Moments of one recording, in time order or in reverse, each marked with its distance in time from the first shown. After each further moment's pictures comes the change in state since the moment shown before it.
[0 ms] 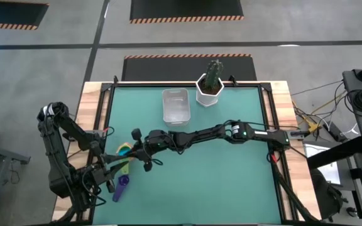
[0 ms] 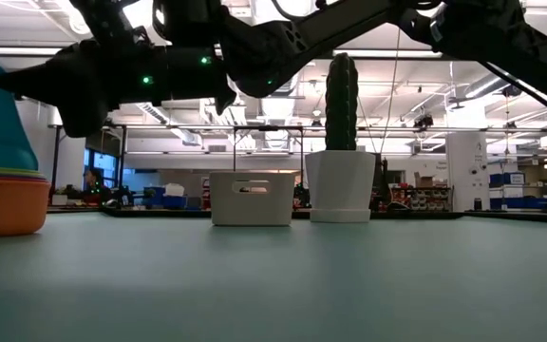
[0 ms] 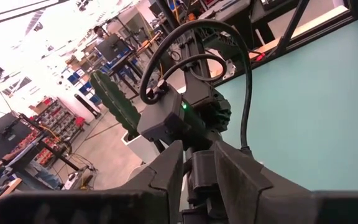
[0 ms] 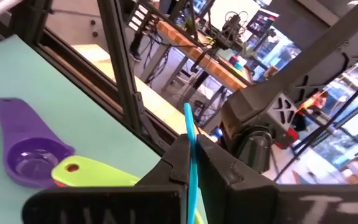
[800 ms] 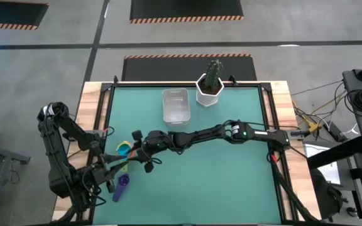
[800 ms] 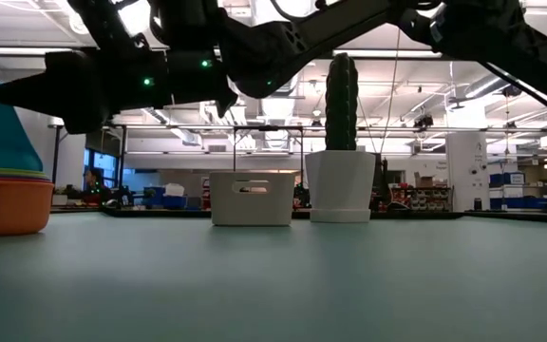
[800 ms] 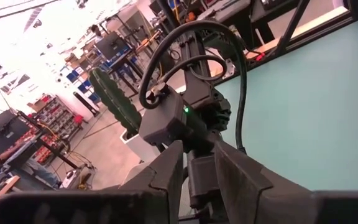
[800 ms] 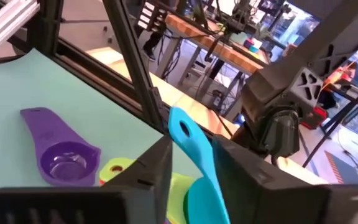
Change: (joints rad) left arm 0.000 0.000 0.000 0.000 0.005 -0.011; right arm 0.000 0.000 0.001 -0.047 -0.022 0.135
